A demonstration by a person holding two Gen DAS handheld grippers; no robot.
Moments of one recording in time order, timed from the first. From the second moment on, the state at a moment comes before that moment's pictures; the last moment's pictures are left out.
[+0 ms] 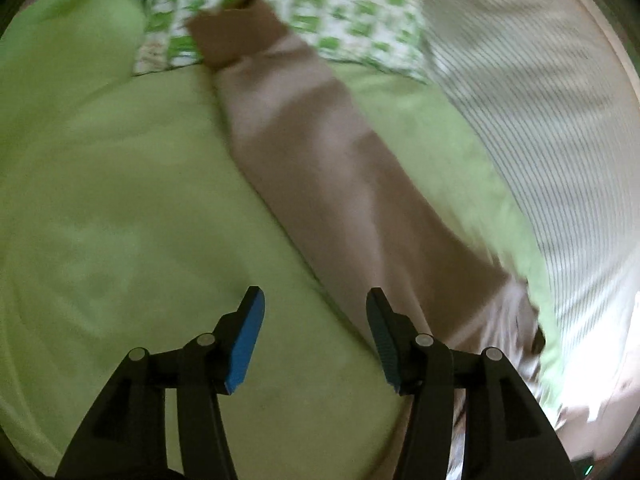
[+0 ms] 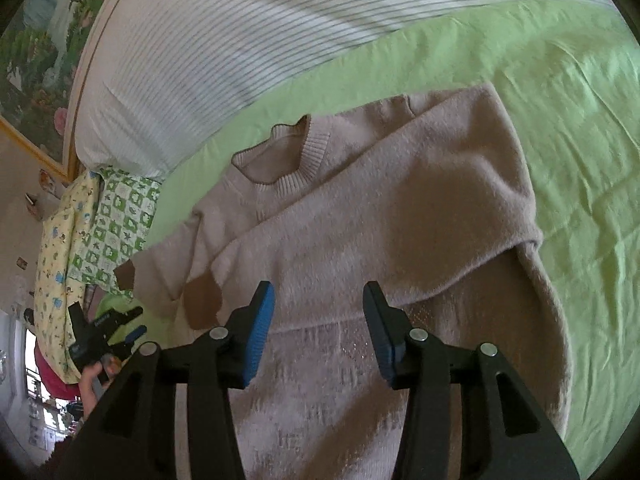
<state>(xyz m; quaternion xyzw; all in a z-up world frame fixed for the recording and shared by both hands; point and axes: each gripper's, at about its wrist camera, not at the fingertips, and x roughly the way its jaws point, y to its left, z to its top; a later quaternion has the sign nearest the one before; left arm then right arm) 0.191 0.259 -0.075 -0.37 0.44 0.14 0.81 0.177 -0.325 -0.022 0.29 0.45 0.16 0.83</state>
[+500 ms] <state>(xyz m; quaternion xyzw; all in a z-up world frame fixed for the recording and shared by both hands) 0.269 0.333 -0.090 -0.38 0.43 0.18 0.80 0.182 -0.321 -0.021 0.29 0.45 0.15 0.83</state>
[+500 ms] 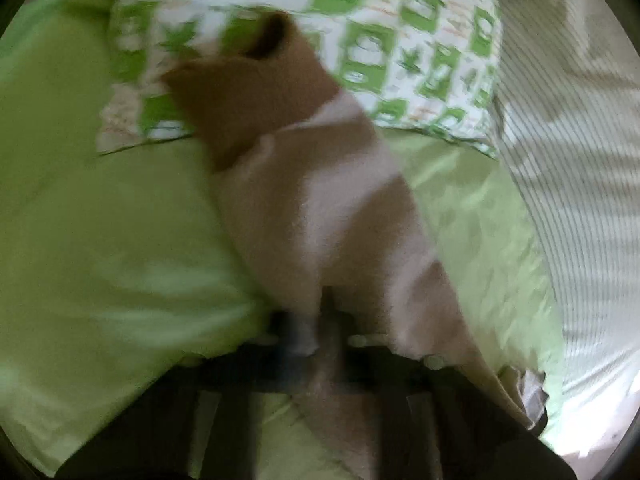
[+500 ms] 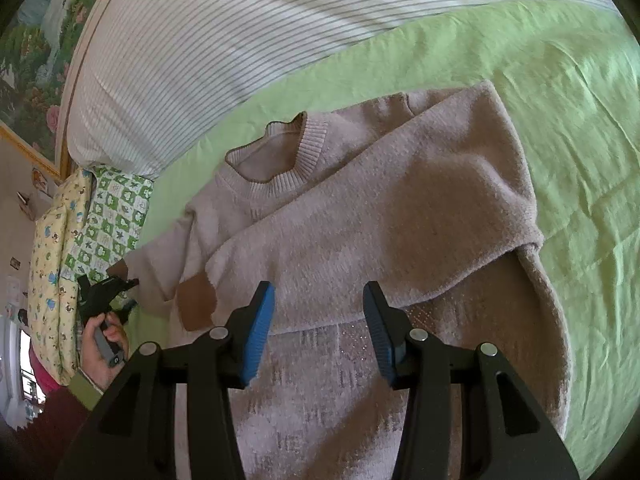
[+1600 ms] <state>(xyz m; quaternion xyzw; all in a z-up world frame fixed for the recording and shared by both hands) 0.191 -0.039 -0.043 0.04 0.47 -0.16 0.87 0.160 -0.371 -0.022 0.34 0.43 0.11 0.83</state>
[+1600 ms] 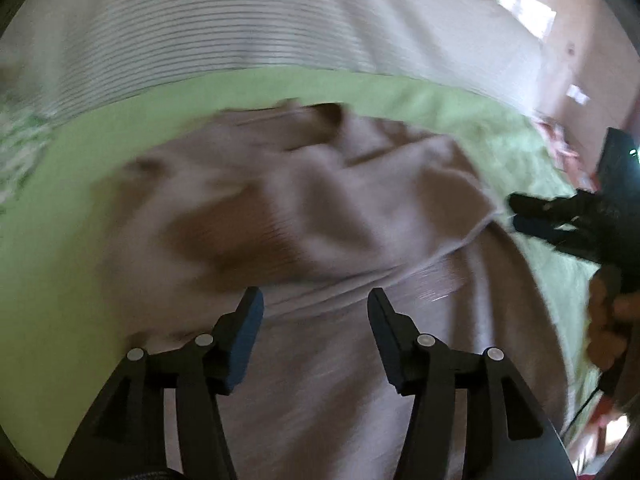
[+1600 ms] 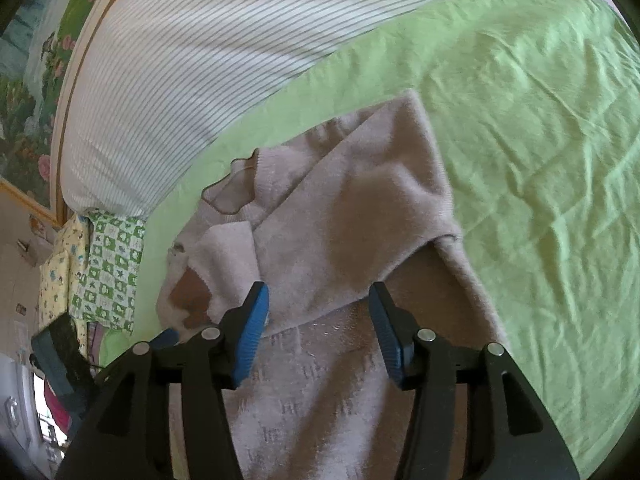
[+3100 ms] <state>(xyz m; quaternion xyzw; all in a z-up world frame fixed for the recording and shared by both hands) 0.219 0.105 -0.102 -0.19 0.50 0.13 0.84 0.193 -0.378 -0.028 0.36 0.36 0.12 0.85</state>
